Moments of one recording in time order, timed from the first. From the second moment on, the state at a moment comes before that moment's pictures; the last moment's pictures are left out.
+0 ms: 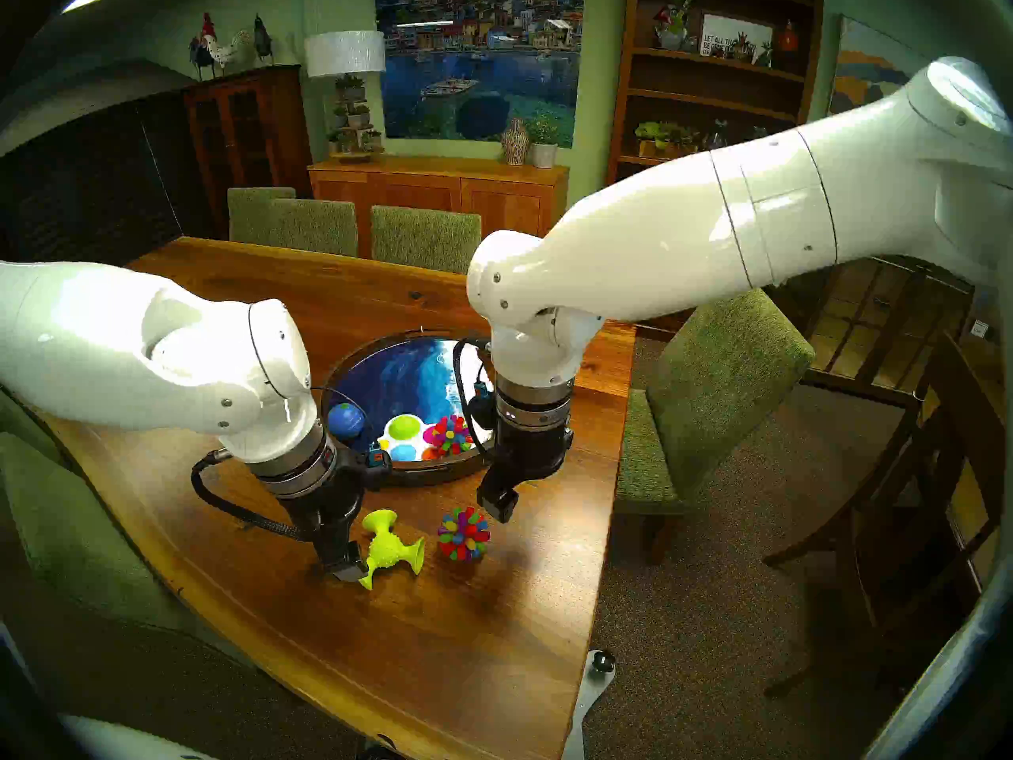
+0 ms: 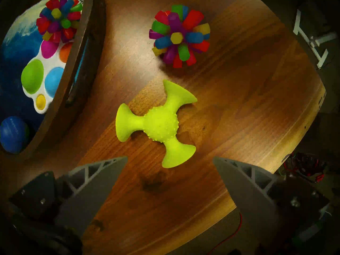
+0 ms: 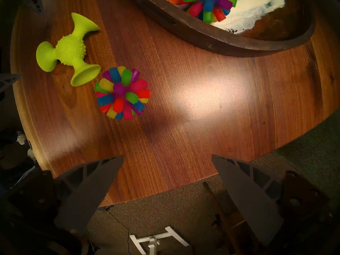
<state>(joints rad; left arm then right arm) -0.52 -0.73 0.81 -2.14 -1.63 0.96 -0.03 0.57 -1.16 -0.76 -1.85 2.42 0.96 -0.36</state>
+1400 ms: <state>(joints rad) -0.29 -0.82 0.81 -2.08 -1.77 0.82 0.31 0.57 -1.16 -0.76 -1.85 2.42 0.96 -0.36</state>
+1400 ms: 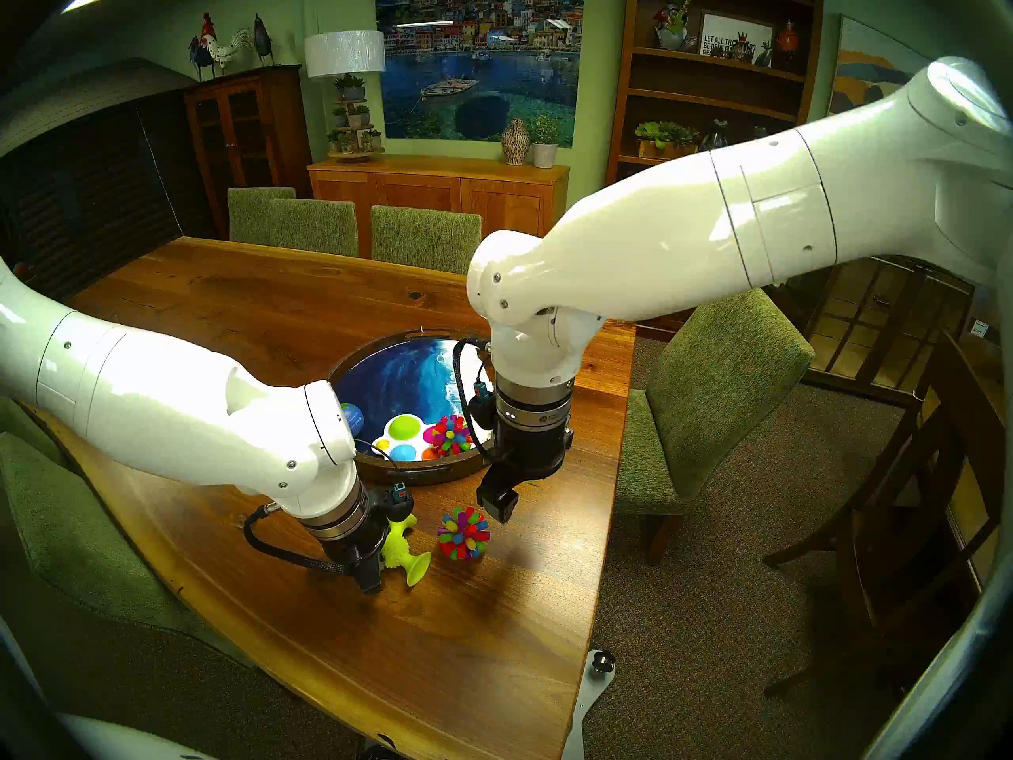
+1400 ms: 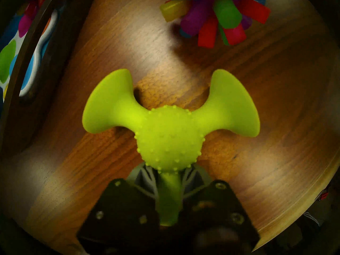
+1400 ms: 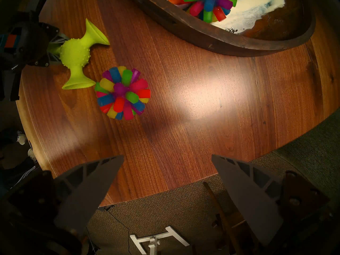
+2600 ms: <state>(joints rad) -0.38 -0.83 0.67 -1.71 -1.78 0.95 0.12 0.57 -1.16 -0.76 -1.85 2.42 0.96 -0.36</state>
